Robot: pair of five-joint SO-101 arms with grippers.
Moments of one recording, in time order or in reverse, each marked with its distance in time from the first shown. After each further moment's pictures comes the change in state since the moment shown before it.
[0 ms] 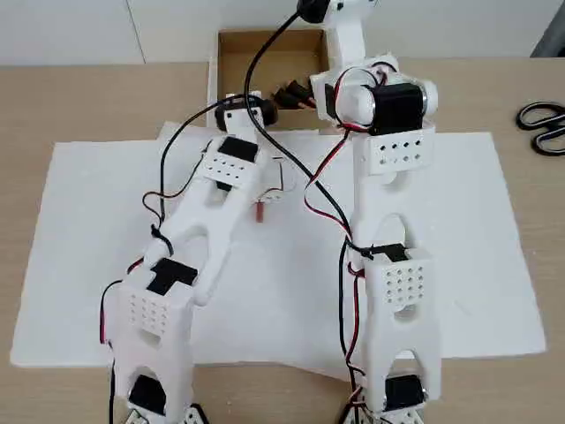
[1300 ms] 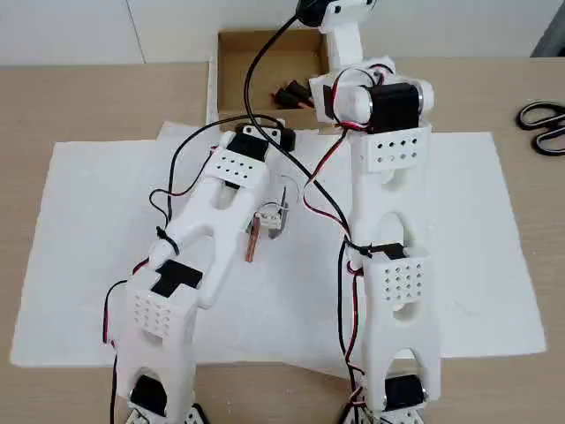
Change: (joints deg) left arm 1.2 0.4 -1.7 16.4 -10.5; right arm 0.0 1.8 -0.2 0.0 0.0
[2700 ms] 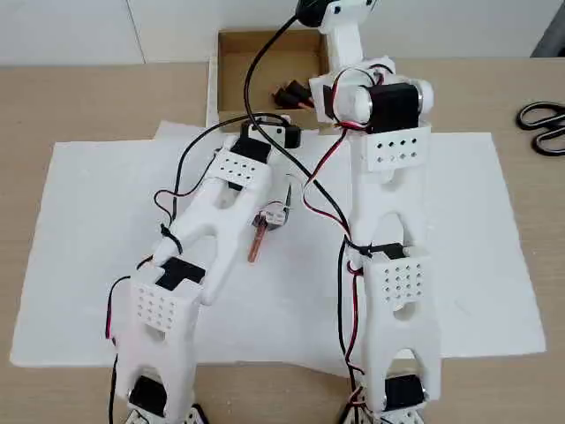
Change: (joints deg) left arm -0.6 4.6 -1.3 -5.4 -0.2; right arm 0.0 0.0 0.0 0.0 0.0
